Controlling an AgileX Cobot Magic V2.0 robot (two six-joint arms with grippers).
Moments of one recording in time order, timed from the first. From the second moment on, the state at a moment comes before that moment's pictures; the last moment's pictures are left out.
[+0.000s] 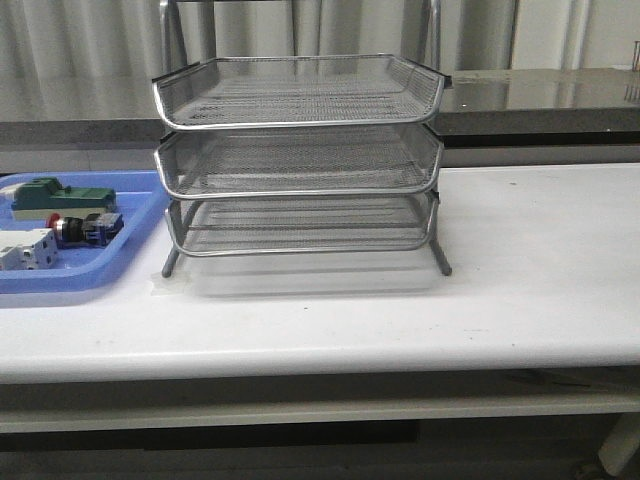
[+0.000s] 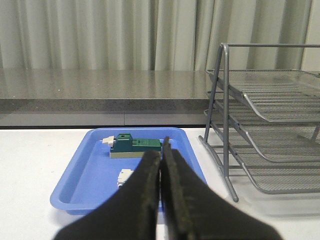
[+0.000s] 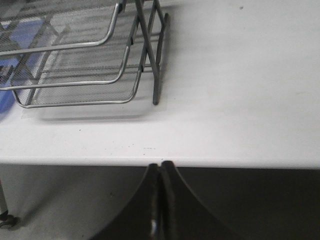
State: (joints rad) left arm -0.04 0.00 0.00 0.16 0.01 -0.20; right arm 0.13 0.64 -0.62 0.22 0.62 0.03
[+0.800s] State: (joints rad) left arm -0.04 0.00 0.00 0.16 0.01 -0.20; right arm 0.15 1.09 -0.63 0.60 0.42 0.03
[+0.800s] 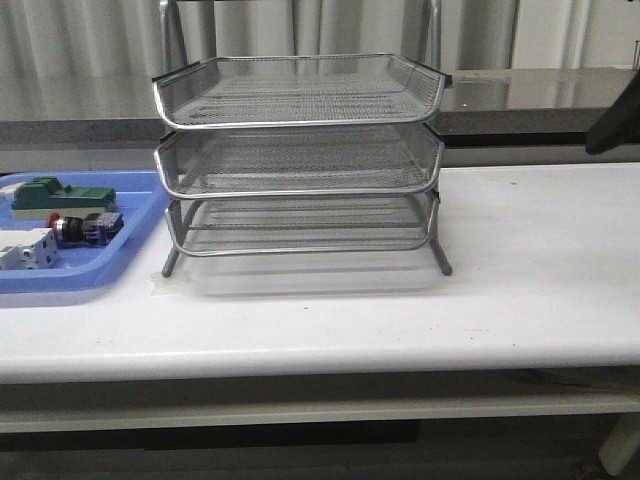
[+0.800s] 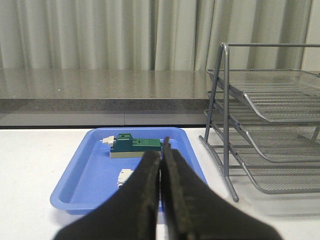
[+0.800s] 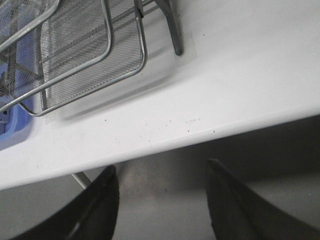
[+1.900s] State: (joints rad) left arm -0.04 0.00 0.00 0.16 0.01 -0.20; right arm 0.25 1.74 -1.11 0.70 0.31 -0.02
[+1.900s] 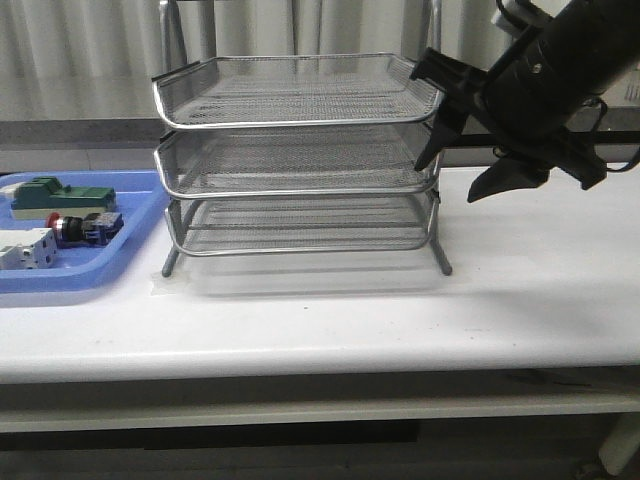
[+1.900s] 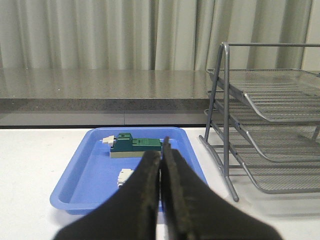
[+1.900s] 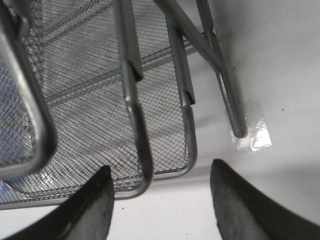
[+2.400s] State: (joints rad) left arm -0.04 0.00 0.00 0.16 0.01 -0.20; right arm 0.27 1.87 -1.21 0.84 0.37 -0.13
